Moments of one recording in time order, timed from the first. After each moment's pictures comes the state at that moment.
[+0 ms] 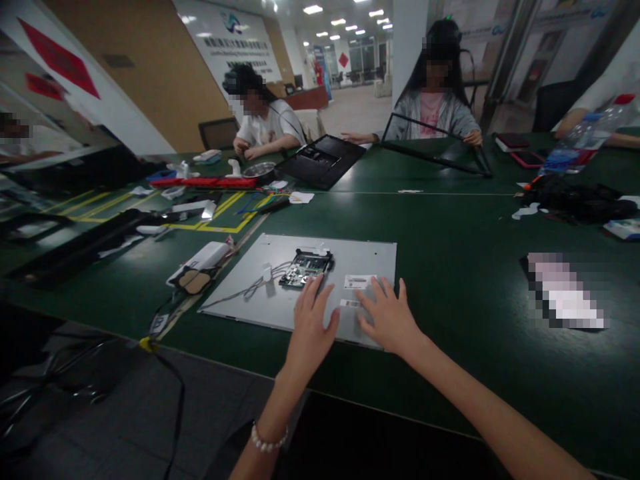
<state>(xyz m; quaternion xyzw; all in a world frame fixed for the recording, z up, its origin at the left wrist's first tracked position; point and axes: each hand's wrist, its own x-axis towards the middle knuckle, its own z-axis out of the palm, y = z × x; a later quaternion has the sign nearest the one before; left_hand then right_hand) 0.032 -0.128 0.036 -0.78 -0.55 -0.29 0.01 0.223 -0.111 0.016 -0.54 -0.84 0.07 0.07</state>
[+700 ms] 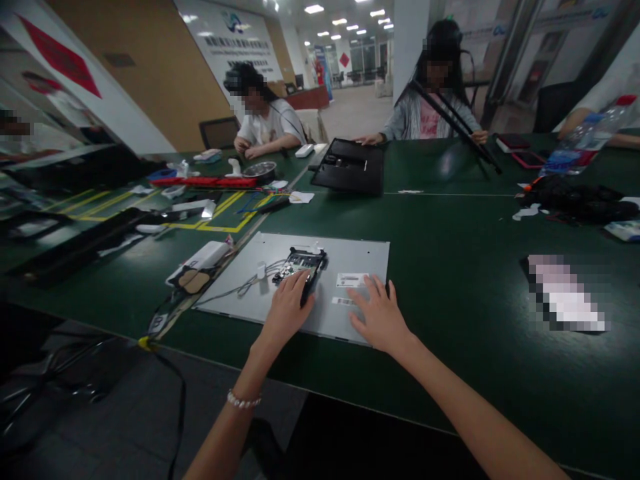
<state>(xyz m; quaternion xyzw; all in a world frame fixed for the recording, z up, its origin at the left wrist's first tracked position) -0.030 -0.075 0.023 -0.79 -0.59 -0.16 0.04 0.208 -0.105 0.016 -0.55 -0.82 0.14 0.10</state>
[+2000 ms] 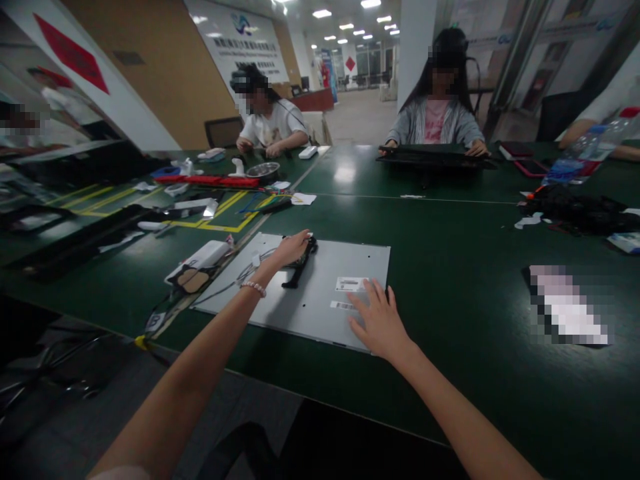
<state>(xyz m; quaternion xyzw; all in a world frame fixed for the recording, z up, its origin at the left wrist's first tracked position) -0.067 0.109 0.033 -0.78 -0.62 -0.04 -0.06 0.211 -0.103 0.016 -0.54 -0.82 0.15 0.09</state>
